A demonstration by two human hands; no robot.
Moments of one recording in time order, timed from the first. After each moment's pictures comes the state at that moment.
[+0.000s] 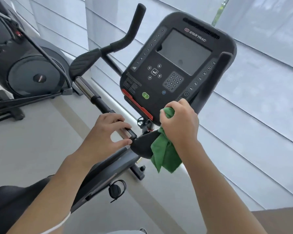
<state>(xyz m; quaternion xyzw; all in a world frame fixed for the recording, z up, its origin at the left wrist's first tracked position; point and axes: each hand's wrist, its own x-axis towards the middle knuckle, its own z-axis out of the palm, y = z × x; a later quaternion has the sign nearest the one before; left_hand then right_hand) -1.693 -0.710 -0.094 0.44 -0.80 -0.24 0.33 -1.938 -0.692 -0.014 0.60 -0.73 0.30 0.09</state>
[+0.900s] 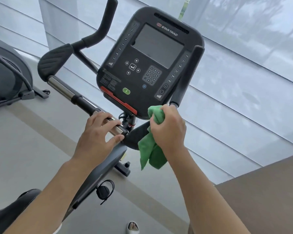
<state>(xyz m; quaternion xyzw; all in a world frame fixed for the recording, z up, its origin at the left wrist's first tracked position) -1.696 -0.710 -0.115 0.42 -0.81 -0.21 0.35 -1.916 -0.650 -0.042 0.55 -0.76 0.33 0.14</state>
